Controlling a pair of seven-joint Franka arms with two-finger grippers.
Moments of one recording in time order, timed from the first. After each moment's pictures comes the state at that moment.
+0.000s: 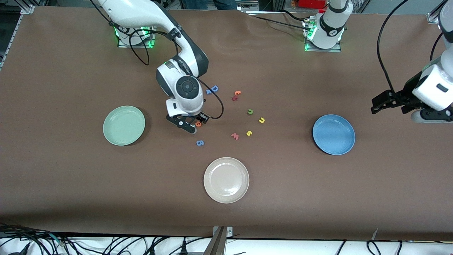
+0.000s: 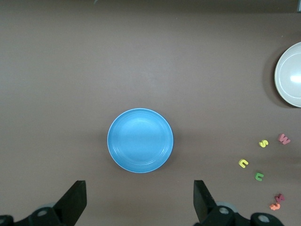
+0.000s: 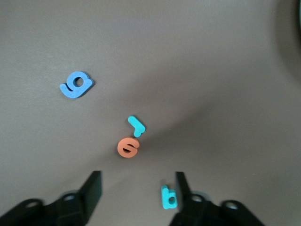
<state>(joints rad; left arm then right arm) 0.03 0.17 -0.09 -1.49 -0.01 1.66 -0.10 0.57 0.60 0.11 -1.67 -0.11 2.14 1.25</state>
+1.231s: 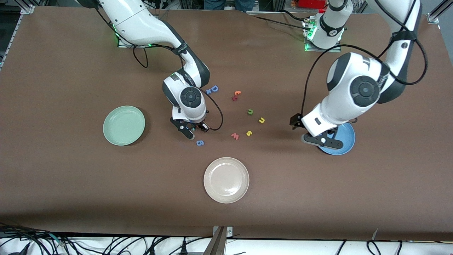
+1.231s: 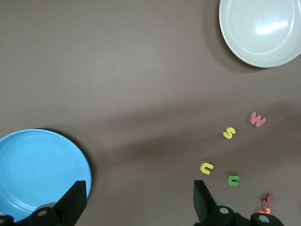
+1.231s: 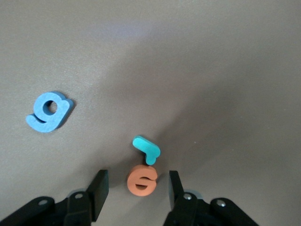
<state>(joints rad) -0.25 0.37 -0.10 -1.67 -0.07 2.00 -0.09 0.57 0.71 0.09 -1.67 -0.11 2.29 1.45</state>
